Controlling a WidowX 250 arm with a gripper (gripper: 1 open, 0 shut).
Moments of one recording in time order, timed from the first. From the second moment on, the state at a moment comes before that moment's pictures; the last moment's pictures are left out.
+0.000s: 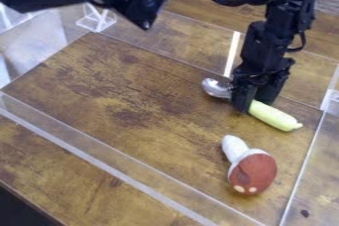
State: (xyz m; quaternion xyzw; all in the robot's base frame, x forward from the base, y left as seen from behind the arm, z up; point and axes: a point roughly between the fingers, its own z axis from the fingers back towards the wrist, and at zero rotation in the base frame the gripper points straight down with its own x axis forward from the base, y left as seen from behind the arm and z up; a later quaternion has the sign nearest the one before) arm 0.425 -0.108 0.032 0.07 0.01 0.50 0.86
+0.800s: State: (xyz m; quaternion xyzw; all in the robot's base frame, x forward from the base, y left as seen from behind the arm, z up) arm 0.409 -0.141 0.034 0.10 0.05 0.52 0.85
